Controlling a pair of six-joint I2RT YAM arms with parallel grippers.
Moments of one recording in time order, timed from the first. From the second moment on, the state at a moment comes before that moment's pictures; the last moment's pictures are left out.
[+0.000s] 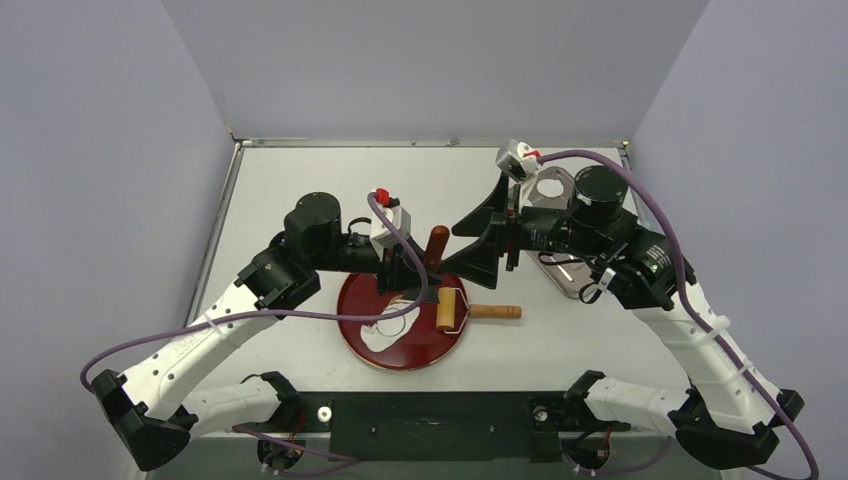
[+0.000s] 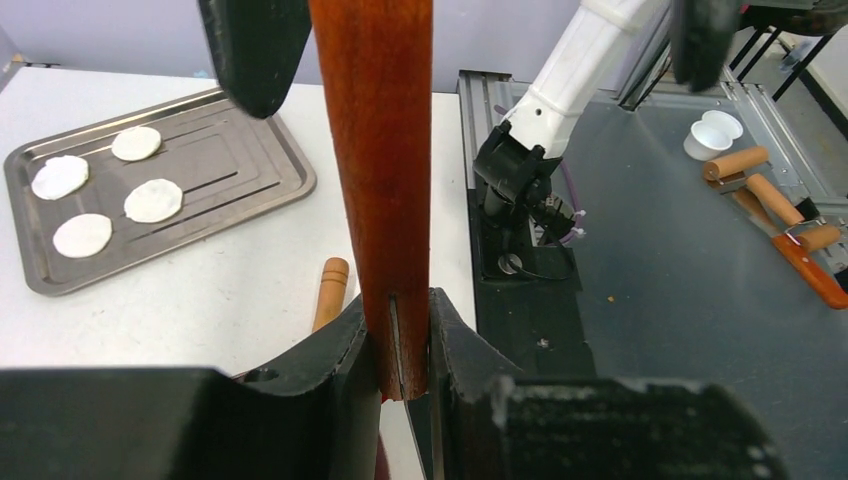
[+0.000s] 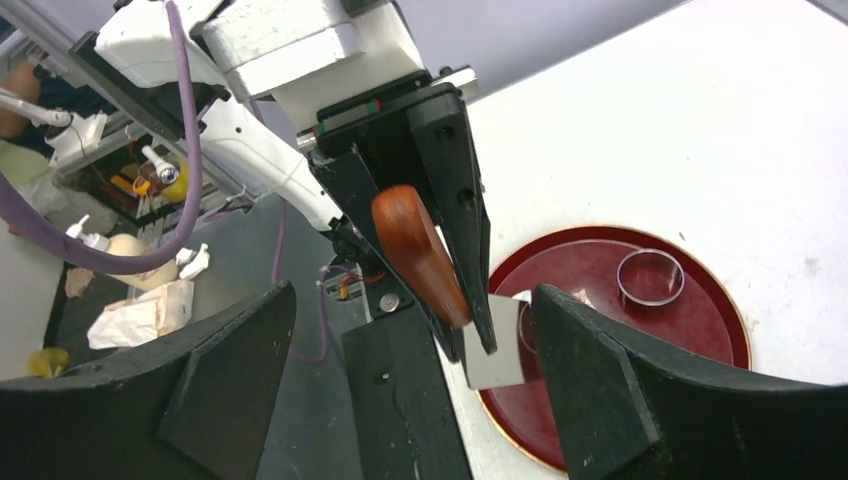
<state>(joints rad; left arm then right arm) -0.78 1.08 1.15 -0.22 0.80 0.01 0.71 1.08 1.52 -0.63 -0.66 0.27</state>
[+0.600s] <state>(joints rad) -0.77 1.08 1.15 -0.20 0.85 -0.05 0.79 1.22 1.52 -0.54 -0.73 0.22</state>
